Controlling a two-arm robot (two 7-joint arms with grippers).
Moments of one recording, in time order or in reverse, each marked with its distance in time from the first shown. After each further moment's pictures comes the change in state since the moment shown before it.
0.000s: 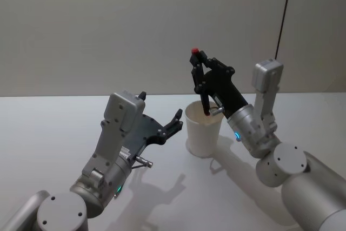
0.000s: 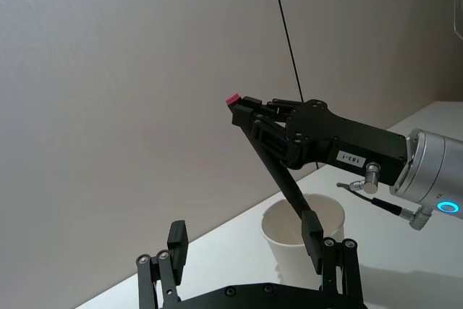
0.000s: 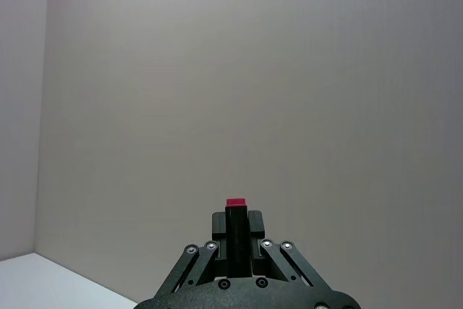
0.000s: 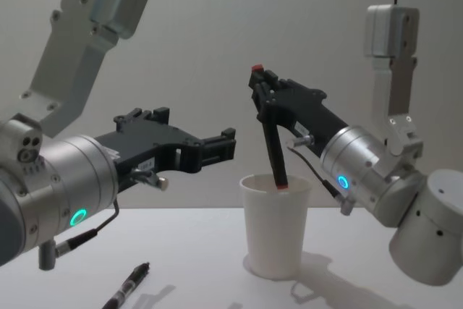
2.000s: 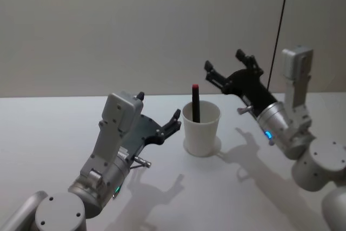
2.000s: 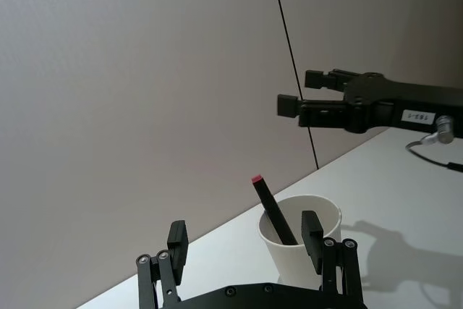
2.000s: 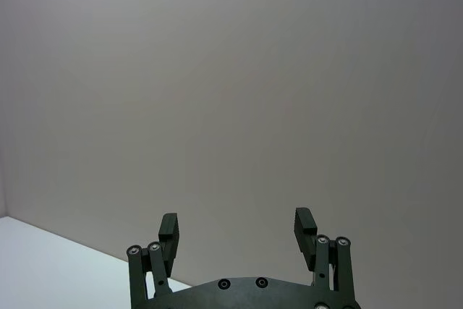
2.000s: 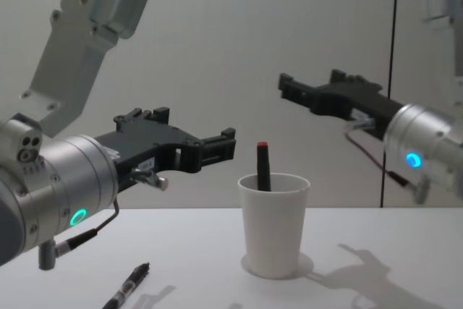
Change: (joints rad) left arm 0.000 0.000 0.000 0.000 0.000 0.000 0.000; right arm -0.268 0.139 0.073 -0.590 -0.102 0.468 -0.122
